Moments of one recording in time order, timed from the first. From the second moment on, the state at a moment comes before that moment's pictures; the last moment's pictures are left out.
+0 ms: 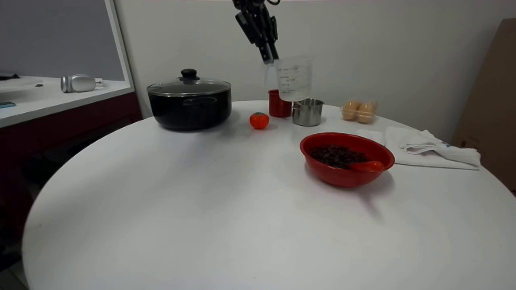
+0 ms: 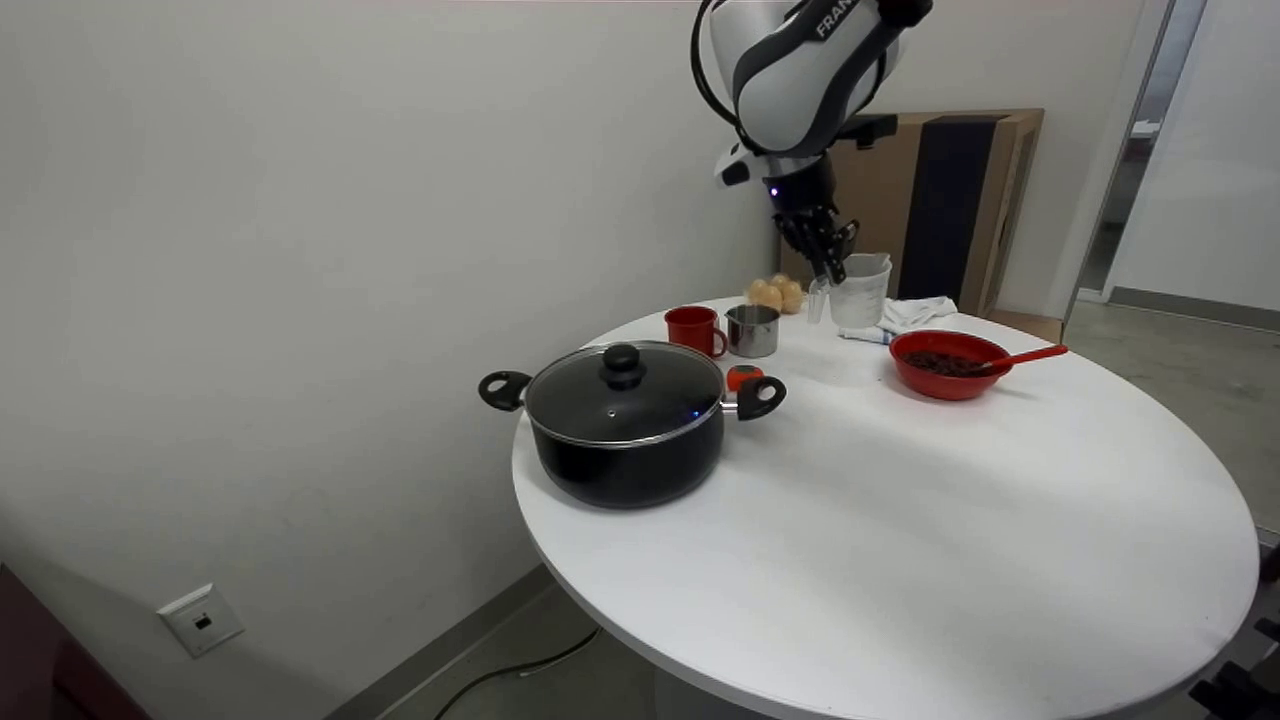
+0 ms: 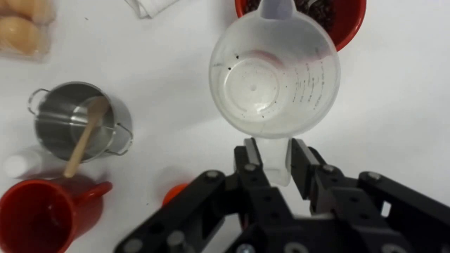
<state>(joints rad) 0.01 0.53 0.02 -1.66 -0.55 2.16 -1.28</state>
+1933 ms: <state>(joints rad) -0.02 0.49 0.04 -1.99 -0.56 2.39 -1.30</state>
